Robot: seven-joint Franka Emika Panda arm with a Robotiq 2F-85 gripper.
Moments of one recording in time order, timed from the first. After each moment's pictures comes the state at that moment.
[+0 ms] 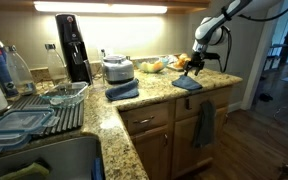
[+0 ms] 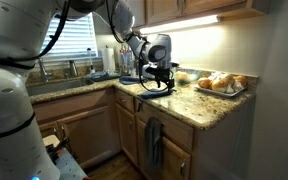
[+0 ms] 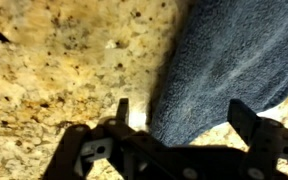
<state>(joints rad) -0.07 0.51 -0.02 -1.73 0.20 2.45 -0.06</state>
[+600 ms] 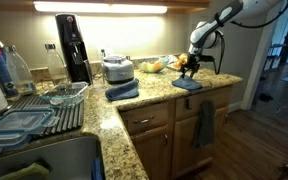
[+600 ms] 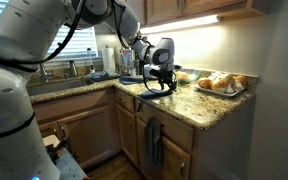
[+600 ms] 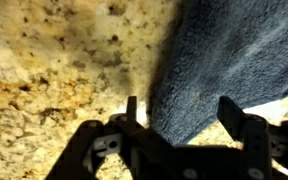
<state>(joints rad) -0.07 0.62 -0.02 -1.59 0.20 2.43 -0.05</state>
